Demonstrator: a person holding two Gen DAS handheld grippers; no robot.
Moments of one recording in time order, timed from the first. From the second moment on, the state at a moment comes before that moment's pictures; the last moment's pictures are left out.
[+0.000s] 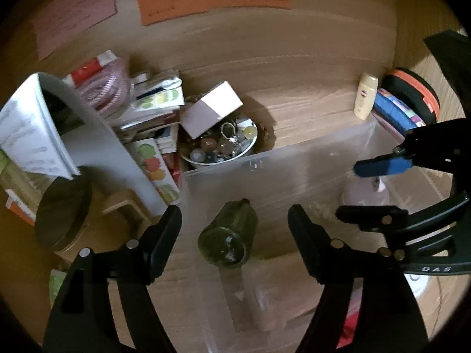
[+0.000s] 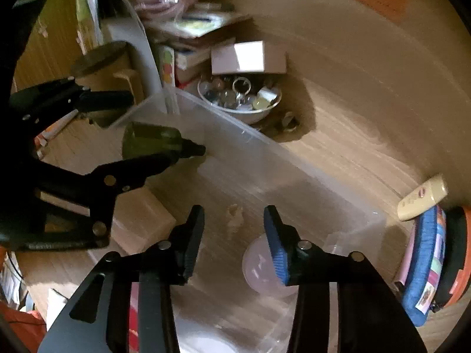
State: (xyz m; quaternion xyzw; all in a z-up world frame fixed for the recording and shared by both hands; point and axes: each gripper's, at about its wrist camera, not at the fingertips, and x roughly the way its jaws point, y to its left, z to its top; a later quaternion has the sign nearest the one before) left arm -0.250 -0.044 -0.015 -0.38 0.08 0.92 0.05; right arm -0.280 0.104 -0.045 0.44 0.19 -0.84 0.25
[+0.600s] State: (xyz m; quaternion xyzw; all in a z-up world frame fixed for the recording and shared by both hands) left arm -0.178 -0.069 0.033 -0.33 0.04 0.94 0.01; right arm -0.209 0.144 0.015 0.38 0.15 -0.89 0.22
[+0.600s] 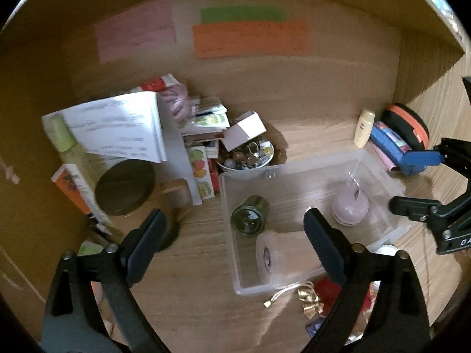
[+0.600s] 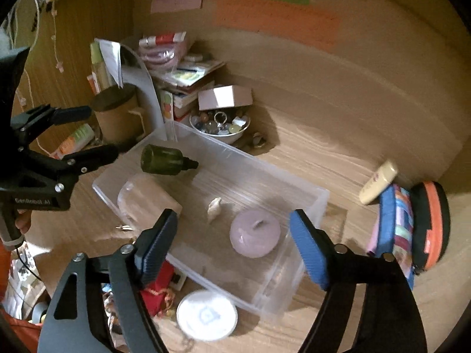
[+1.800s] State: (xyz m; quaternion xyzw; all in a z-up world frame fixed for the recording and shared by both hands) left arm -0.027 -0.047 -0.004 -0.31 -0.04 0.95 0.03; right arm -0.086 0.218 0.000 0.33 0.06 -0.92 0.19
